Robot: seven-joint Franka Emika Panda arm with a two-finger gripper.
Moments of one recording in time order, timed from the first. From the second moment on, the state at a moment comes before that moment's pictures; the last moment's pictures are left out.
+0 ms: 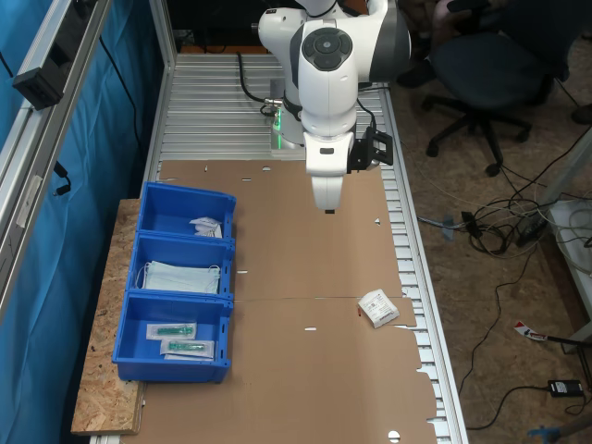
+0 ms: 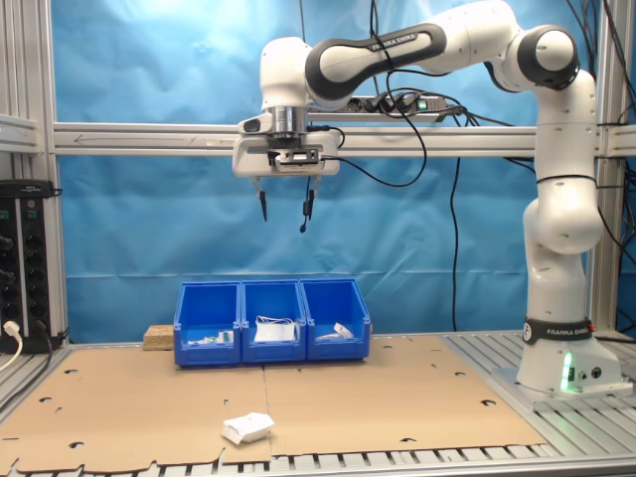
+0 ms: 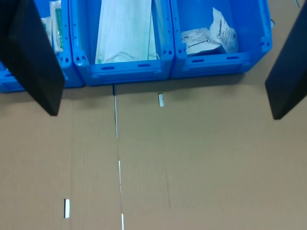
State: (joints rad) arm -0.21 -0.02 0.18 -1.91 0.09 1.88 -0.70
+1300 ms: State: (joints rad) arm -0.21 -0.02 0.18 -1.91 0.06 1.88 -0.70
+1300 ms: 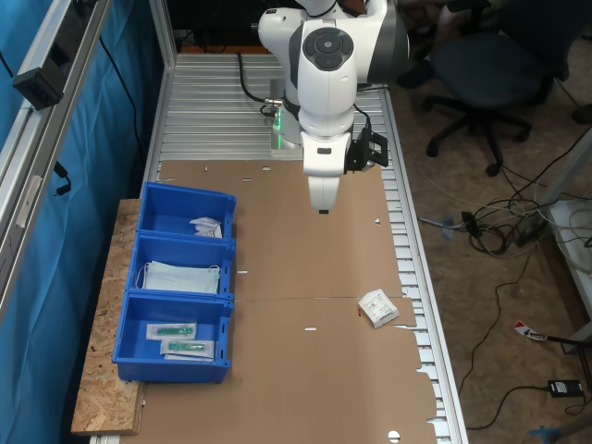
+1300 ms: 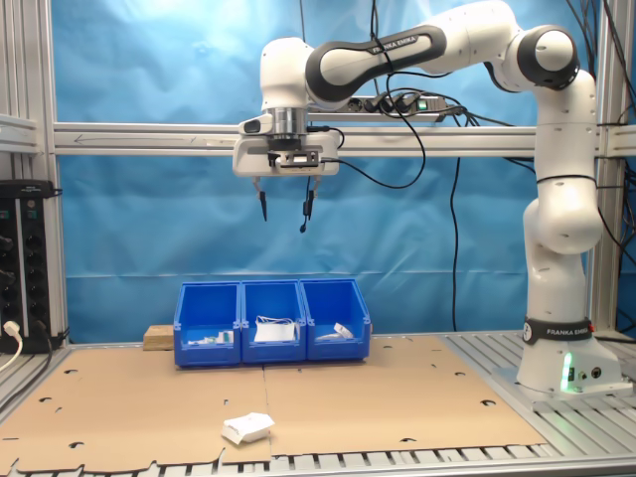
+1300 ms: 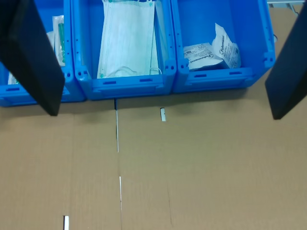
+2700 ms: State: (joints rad) arm -0.21 0.21 0.18 -1.75 0.05 1.88 -0.70
